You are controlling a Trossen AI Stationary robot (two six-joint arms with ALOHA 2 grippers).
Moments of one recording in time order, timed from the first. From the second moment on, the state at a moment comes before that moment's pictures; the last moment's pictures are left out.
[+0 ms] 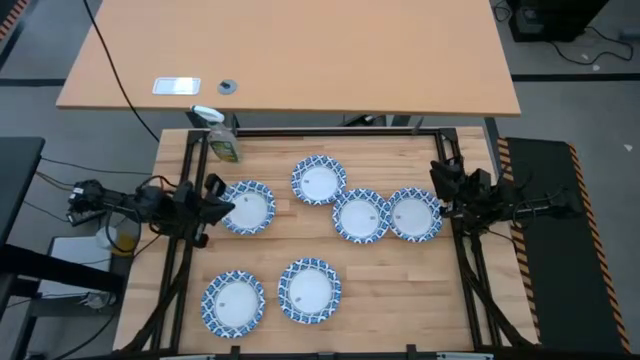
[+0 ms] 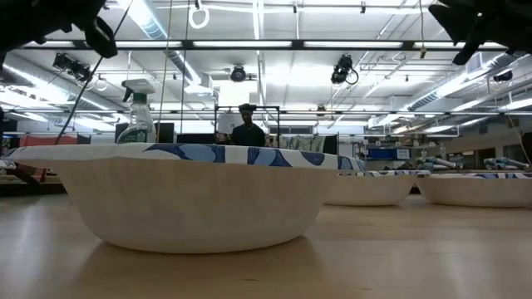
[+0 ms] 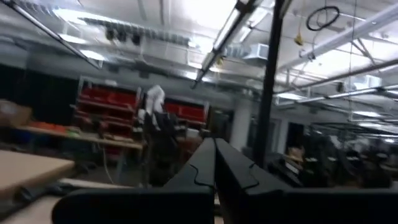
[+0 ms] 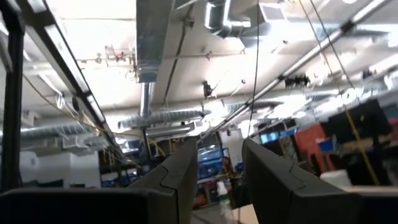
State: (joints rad) left arm -0.24 0.19 0.08 0.58 -0.17 -0.12; right arm 0.07 0.18 0.01 0.86 0.40 -0.02
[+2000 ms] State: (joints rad) left arm -0.27 0.96 0.60 -0.06 -0.24 -0.20; right arm 0.30 1.19 0.75 -0.20 0.39 0.31
